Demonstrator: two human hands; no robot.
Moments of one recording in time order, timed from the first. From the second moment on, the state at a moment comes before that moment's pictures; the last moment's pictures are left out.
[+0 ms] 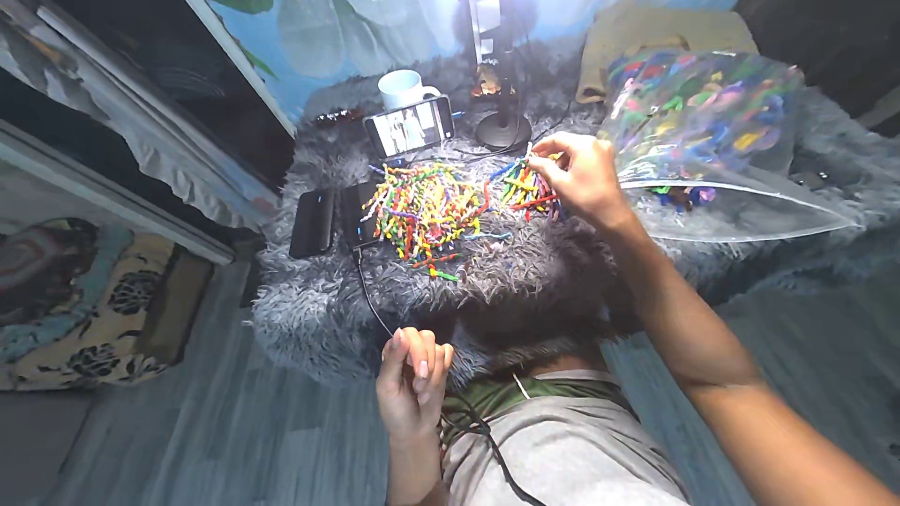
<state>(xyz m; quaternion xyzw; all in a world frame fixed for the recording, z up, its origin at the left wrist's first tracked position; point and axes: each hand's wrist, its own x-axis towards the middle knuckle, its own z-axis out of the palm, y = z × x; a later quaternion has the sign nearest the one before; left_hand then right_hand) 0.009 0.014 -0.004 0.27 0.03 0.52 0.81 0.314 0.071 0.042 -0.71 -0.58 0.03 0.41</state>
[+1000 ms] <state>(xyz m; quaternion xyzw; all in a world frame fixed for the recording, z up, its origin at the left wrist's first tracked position) 0.031 0.013 -0.001 0.80 0.37 0.46 0.09 0.204 0.000 0.030 -0.37 -0.80 0.02 0.47</state>
